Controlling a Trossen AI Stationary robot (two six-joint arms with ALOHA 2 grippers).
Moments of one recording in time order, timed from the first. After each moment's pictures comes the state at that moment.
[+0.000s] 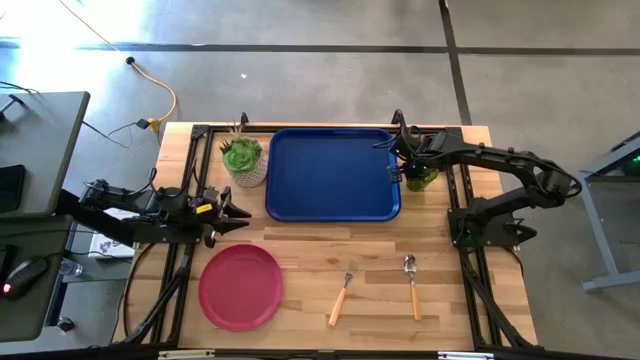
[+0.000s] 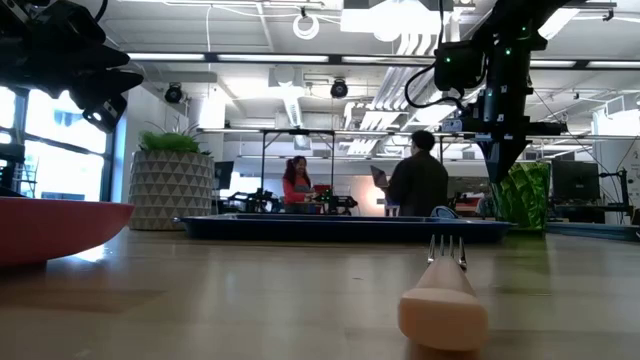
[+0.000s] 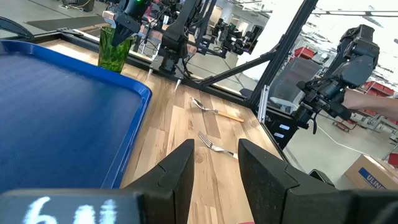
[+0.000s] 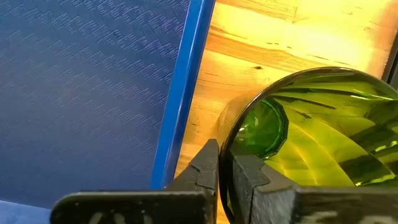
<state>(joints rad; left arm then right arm) -0.22 0.02 0.06 -0.11 -0.12 -0.39 -0.54 1.33 0.90 -0.96 0.18 0.76</state>
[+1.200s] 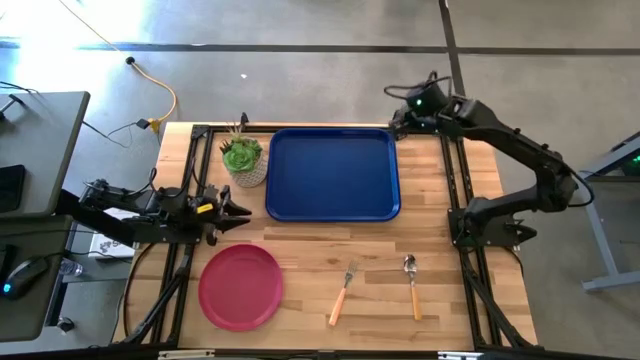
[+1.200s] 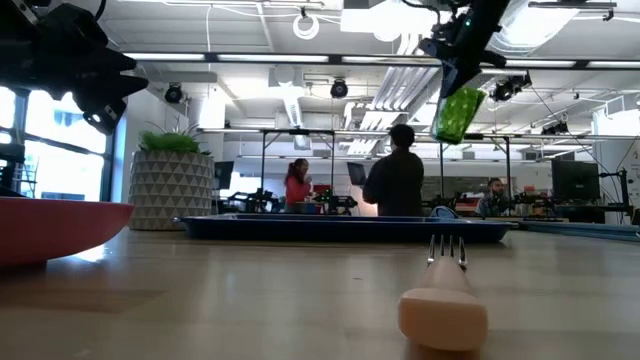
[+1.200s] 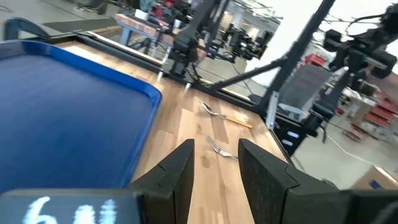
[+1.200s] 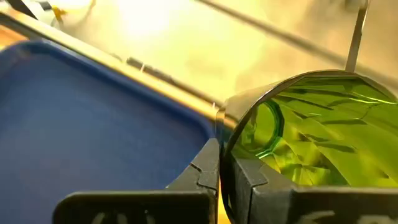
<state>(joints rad) -0.22 0.02 0.06 -0.11 -0.19 -0.42 -0.65 1.28 1.35 -0.90 0.36 0.25</state>
